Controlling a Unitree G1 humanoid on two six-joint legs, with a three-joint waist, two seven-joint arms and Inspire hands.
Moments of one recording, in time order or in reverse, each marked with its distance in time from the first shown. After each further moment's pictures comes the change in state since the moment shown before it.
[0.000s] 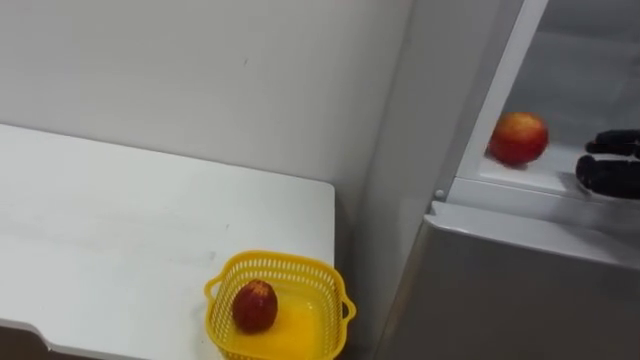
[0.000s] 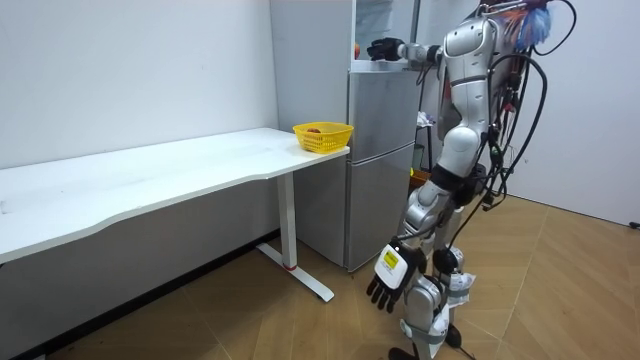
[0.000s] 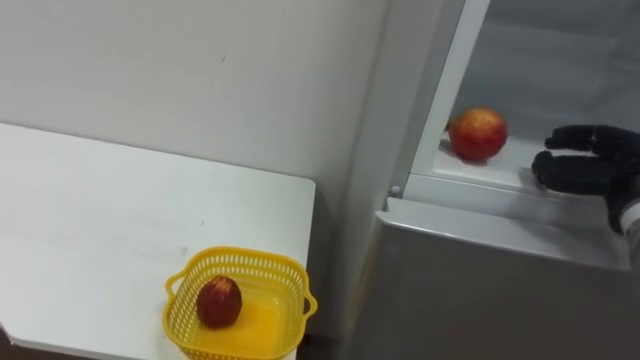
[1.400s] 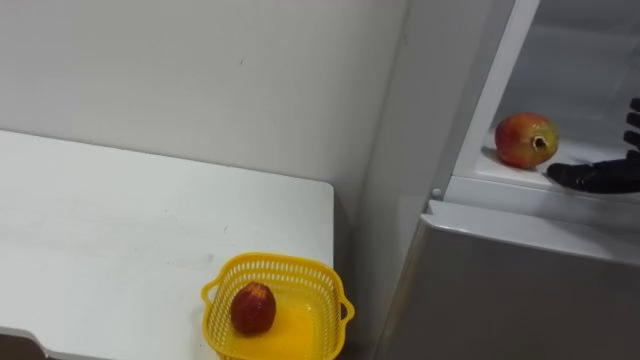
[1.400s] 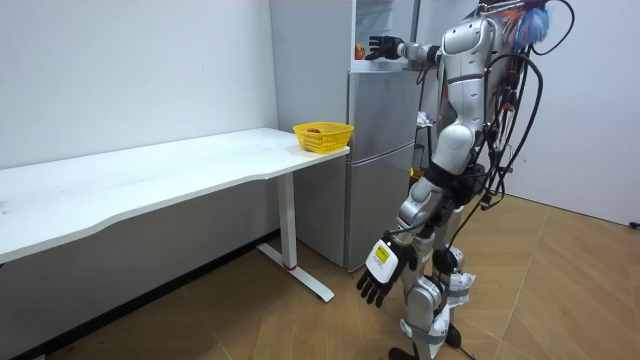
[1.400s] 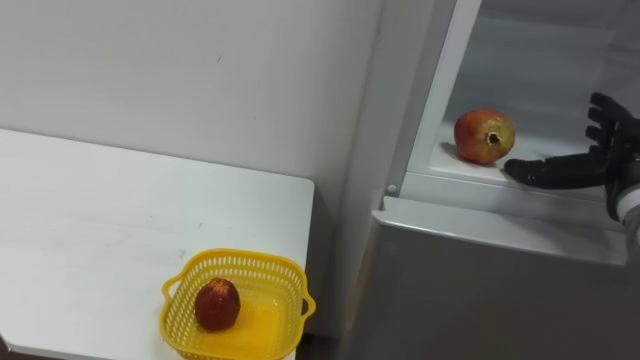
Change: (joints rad) left arm -0.032 0.000 -0.004 0.000 0.006 -0.001 0.025; right arm -0.001 0.000 0.003 -0.047 -0.071 0.000 -0.021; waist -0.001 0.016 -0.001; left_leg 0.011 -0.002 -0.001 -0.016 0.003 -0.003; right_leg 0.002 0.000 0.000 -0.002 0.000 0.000
